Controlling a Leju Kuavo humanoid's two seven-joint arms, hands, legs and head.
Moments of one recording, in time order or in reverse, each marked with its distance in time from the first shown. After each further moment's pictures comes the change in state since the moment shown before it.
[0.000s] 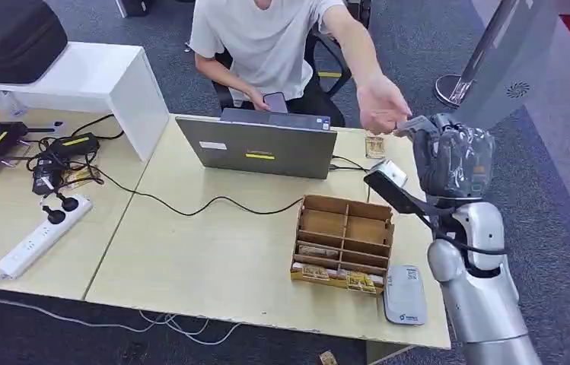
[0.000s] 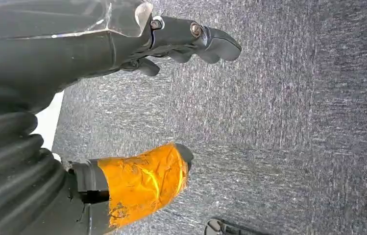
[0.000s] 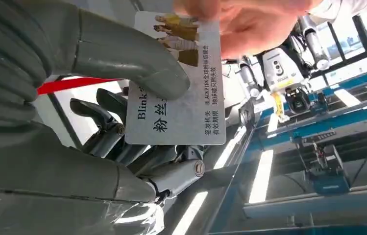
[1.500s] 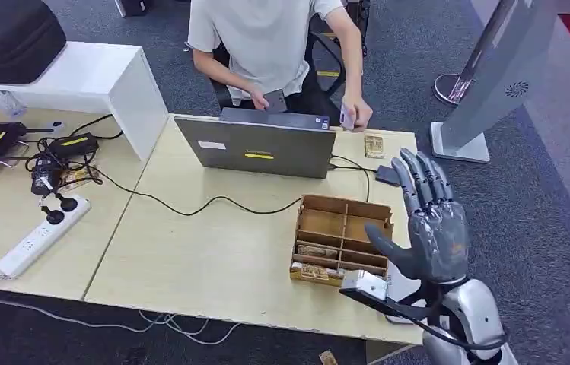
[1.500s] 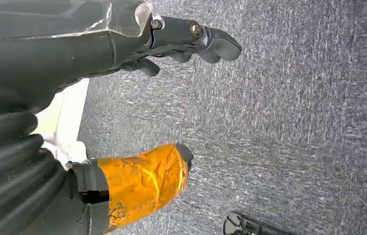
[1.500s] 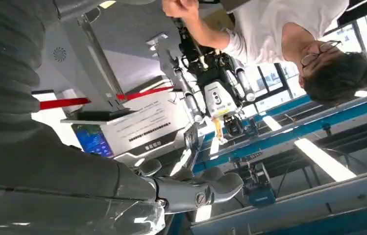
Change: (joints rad) left arm 0.000 -0.011 0.006 0.000 0.013 0.006 0.104; right arm 0.365 -0.083 0.140 -0.424 -0.075 0.047 -0.088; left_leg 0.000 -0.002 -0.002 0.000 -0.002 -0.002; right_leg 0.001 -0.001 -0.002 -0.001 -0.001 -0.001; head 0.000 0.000
